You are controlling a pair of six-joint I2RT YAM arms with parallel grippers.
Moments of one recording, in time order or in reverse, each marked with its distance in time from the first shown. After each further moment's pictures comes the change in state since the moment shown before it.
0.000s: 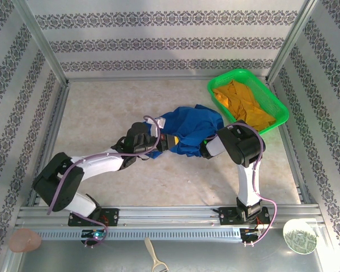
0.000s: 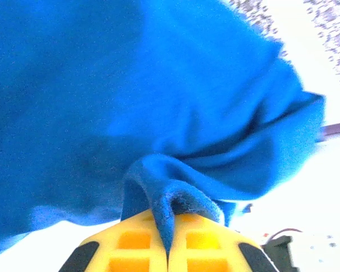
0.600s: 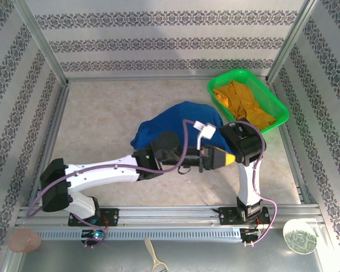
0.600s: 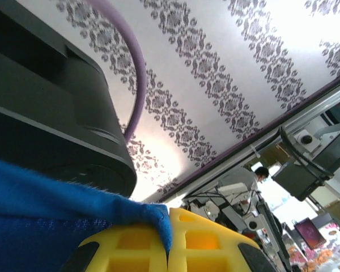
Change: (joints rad) left arm -0.533 0.068 0.514 -0.026 -0.053 -0.149; right arm -0.049 0.009 0.103 -0.059 -0.053 0.011
